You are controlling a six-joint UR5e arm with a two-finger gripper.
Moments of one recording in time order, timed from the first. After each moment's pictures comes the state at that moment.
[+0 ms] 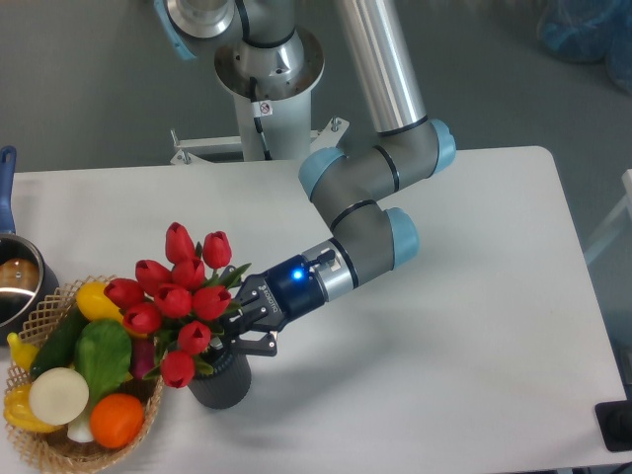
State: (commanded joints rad) arm 2.50 -2.13 -1.79 -0.85 0.02 1.60
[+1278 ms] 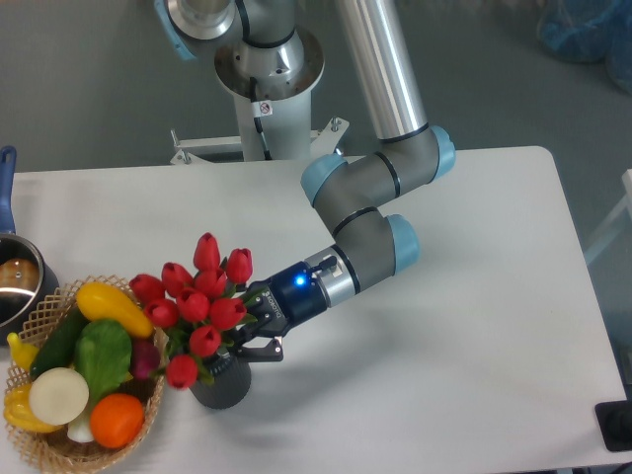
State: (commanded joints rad) arm 2.50 -2.14 -1.79 -0.85 0.02 1.63
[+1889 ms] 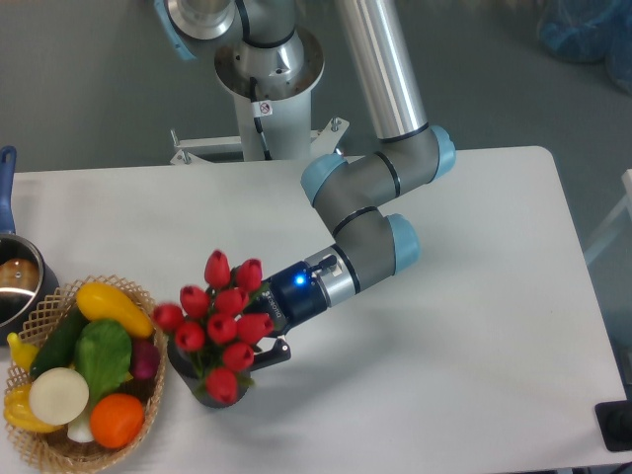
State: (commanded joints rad) arm 2.50 -2.14 -1.79 -0.85 0.02 1.66
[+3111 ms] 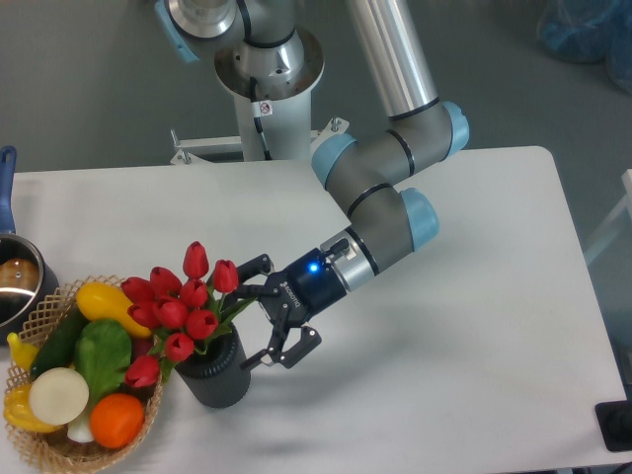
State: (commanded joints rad) arm 2.55 -2.06 -1.75 -0.85 0.28 1.64
